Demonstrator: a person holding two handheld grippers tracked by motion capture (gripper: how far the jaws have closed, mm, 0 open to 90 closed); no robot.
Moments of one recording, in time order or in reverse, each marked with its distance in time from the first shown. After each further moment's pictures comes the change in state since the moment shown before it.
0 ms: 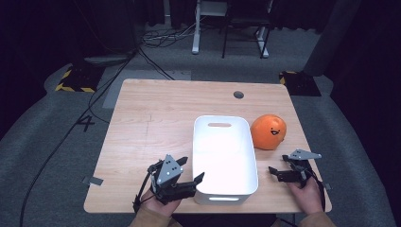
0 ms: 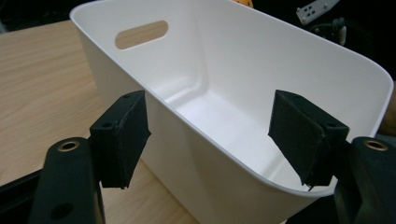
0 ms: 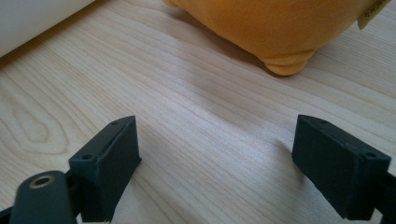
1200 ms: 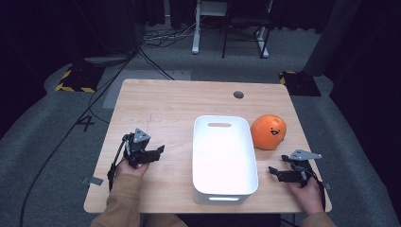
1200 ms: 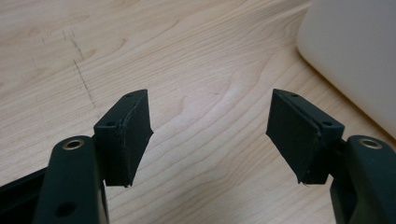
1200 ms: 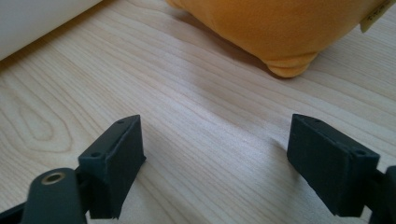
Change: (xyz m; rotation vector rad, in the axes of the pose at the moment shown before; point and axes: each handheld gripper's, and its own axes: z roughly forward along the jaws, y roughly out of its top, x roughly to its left) left arm 0.161 -0.043 0.041 0.228 0.232 -0.112; right arm 0.000 0.000 -0.001 -0.005 0.009 -0.011
